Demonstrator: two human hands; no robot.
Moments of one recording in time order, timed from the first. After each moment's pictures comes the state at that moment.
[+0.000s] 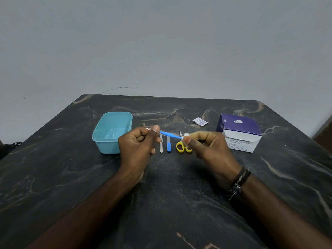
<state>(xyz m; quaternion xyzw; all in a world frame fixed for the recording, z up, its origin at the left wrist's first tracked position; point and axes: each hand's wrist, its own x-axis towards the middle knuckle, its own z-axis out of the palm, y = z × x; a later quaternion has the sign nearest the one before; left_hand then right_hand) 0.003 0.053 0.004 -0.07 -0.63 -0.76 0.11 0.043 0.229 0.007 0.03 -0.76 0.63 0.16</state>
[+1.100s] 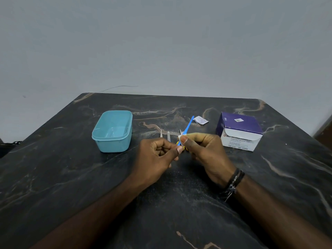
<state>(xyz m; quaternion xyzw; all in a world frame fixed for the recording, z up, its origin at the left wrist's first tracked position) 0.014 0.065 -0.012 -0.22 -0.72 -0.66 0.03 0.042 0.220 -0.003 0.02 -0.71 0.69 0.15</state>
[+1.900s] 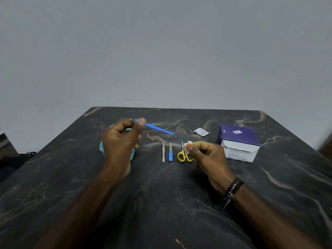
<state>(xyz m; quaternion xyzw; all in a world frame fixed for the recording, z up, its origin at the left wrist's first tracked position) -0.005 0.022 0.044 -0.08 -0.61 -0.77 0.16 0.039 0.227 0.003 -0.03 -0.70 0.69 0.18</state>
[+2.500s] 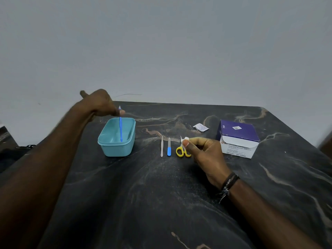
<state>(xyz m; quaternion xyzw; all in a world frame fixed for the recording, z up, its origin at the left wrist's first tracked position) -0.119 -0.044 0.104 -0.02 -0.97 -0.25 0.01 0.035 0.230 -0.002 -0.03 -0.73 0.66 0.18</state>
